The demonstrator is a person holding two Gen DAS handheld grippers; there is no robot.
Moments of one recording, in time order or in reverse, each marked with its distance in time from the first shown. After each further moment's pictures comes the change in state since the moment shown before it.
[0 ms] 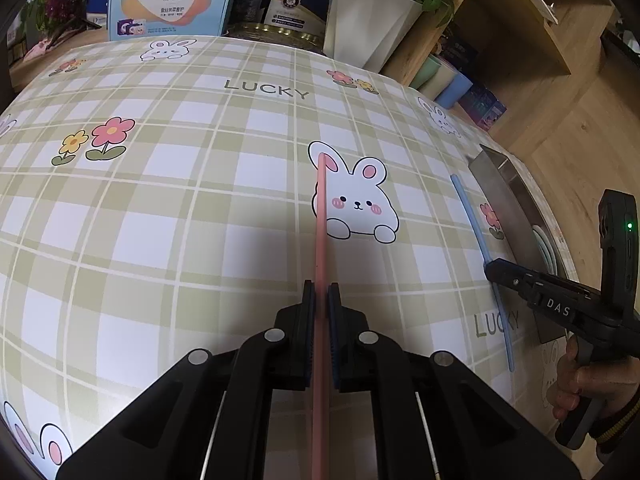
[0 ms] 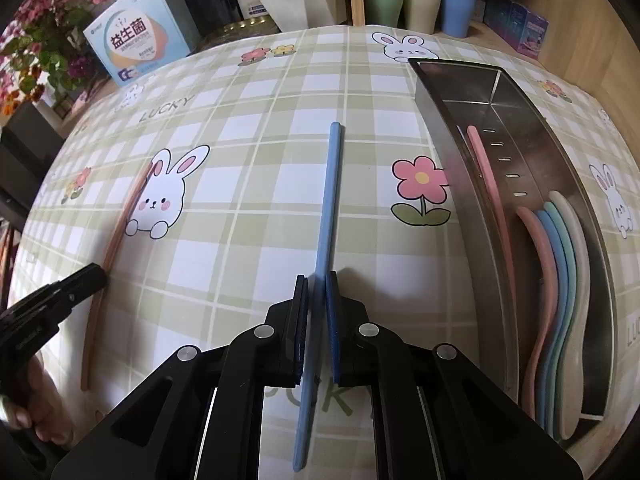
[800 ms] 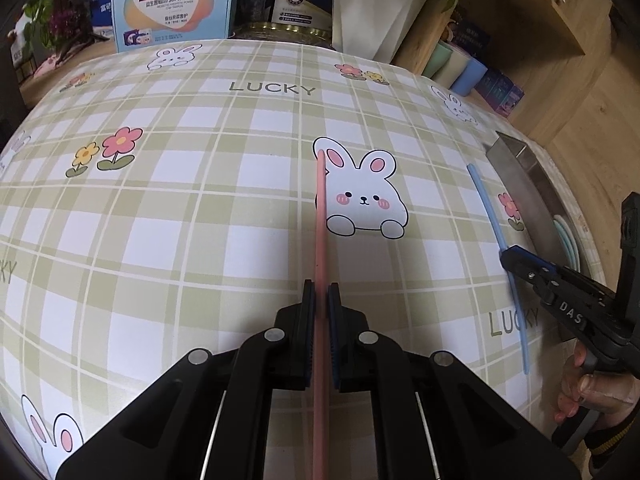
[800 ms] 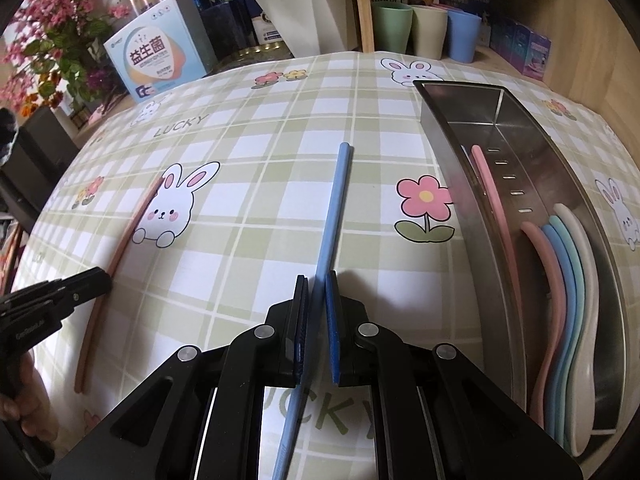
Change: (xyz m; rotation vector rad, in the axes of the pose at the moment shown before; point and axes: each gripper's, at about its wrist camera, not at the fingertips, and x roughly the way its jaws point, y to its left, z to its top) left arm 0.002 -0.018 0.001 0.042 0.022 0.122; right arm -0.002 -0.007 -0.010 -0.020 -0.116 0.051
